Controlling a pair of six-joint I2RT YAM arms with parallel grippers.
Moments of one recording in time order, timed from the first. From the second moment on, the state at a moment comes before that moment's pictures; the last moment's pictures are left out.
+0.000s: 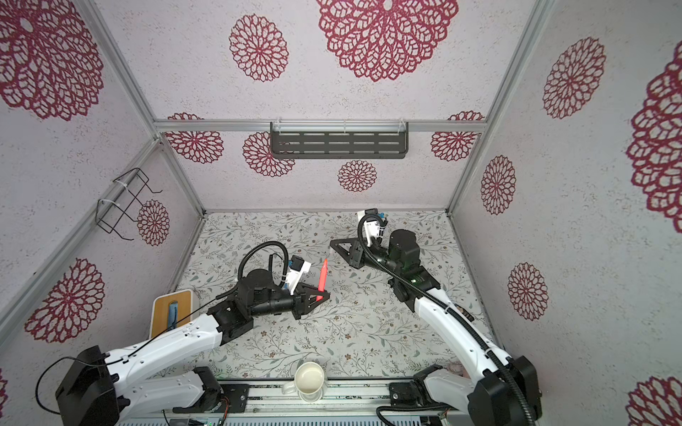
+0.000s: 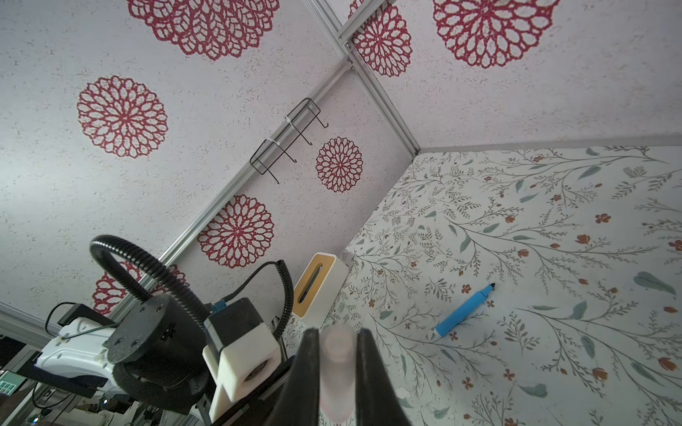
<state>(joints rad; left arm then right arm) -0.81 1.17 0.71 0.20 0.44 -0.49 0.47 1.16 0.94 0.17 -0.68 0.67</state>
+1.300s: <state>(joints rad) -0.81 1.18 0.73 0.18 0.44 -0.48 0.53 1.13 0.88 0.23 -0.70 0.67</state>
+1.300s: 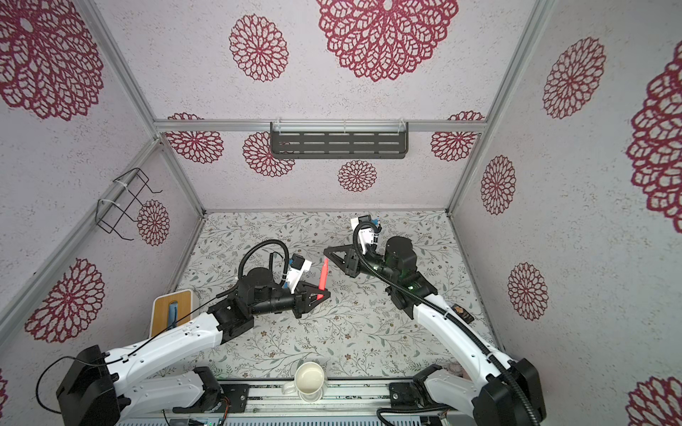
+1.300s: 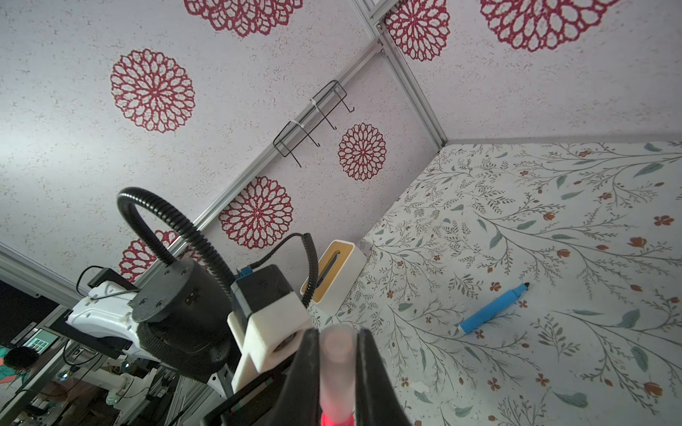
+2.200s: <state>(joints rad) -0.82 1.11 0.77 0.12 0.52 -0.48 0.57 1.06 0.88 0.27 -0.74 0.59</state>
